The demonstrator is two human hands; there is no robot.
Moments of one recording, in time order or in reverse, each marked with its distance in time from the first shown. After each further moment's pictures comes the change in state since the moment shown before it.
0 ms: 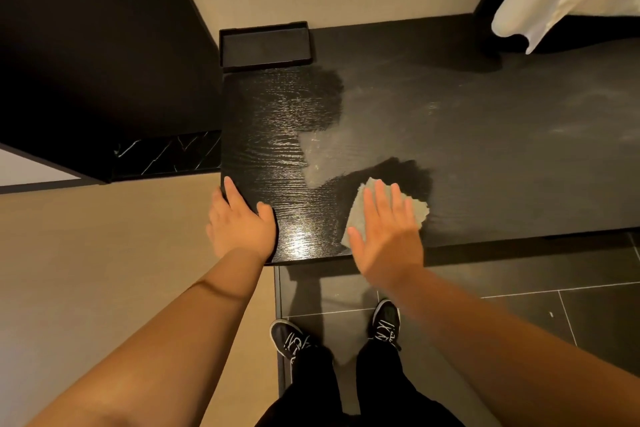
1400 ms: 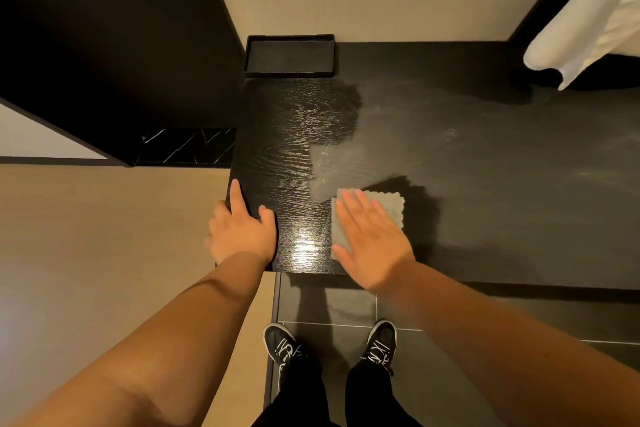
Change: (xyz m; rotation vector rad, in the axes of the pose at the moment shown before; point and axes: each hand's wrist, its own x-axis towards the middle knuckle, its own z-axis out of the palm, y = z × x) left_hand -0.002 0.008 0.005 0.000 0.058 -0.153; right_hand 0.049 0.015 0.001 -0.050 -0.091 -0.481
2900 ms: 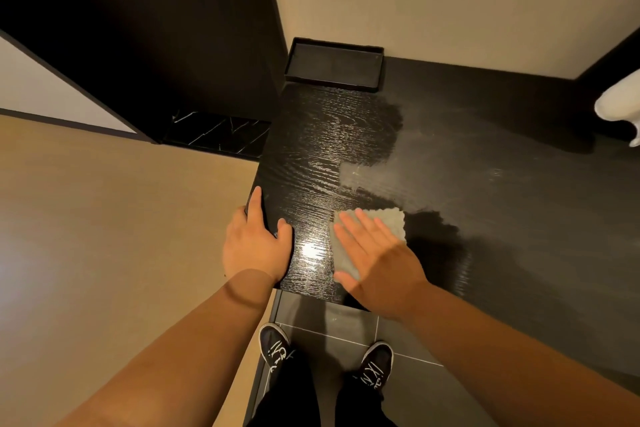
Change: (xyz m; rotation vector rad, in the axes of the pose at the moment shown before) left_hand 0.000 -0.004 0.003 -0.110 0.047 -0.009; right_hand 0.033 0.005 -0.003 0.039 0.054 -0.233
